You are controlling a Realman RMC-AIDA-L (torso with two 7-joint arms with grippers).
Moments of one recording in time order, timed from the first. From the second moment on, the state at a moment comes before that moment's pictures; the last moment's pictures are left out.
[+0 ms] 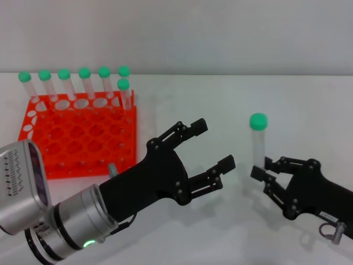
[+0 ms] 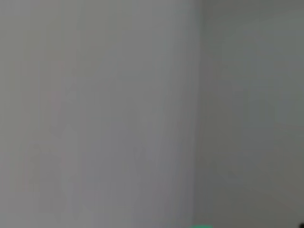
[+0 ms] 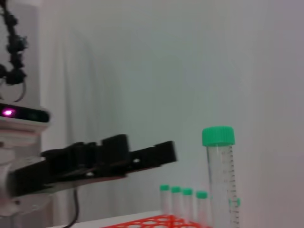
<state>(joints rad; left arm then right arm) -0.44 -2.09 -1.17 -0.36 0.36 -1.49 2.49 0.37 2.02 -1.55 -0.26 2.39 1.49 -2.55</state>
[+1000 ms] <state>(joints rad) -0.44 -2.09 -1.09 -0.47 0.36 -1.33 2.49 0.38 2.00 -1.62 -0.29 2.34 1.49 -2.55</state>
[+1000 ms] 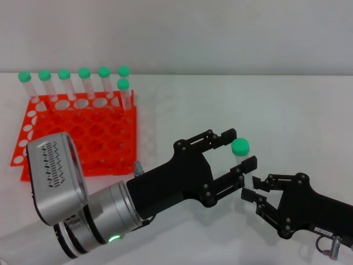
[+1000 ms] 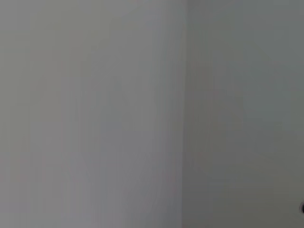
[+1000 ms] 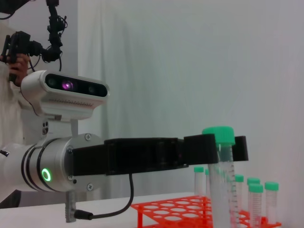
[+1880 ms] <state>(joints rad) -0.46 -2.09 -1.06 -0.47 0.35 -1.30 2.51 0.38 2.00 -1.62 -0.28 2.34 1.48 -2.56</state>
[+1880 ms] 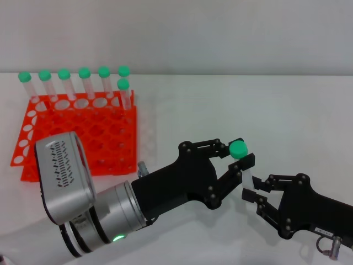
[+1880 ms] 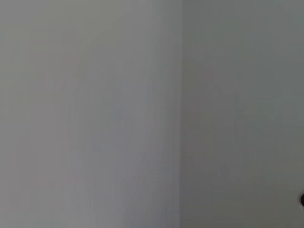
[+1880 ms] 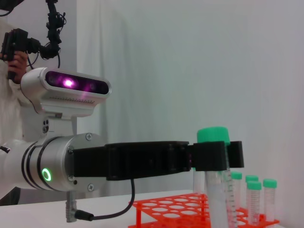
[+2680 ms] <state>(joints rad) -0.39 -2.08 -1.10 -0.46 0.17 -1.39 2.54 0.29 1.98 -1.42 -0.27 2.34 1.48 -2.52</state>
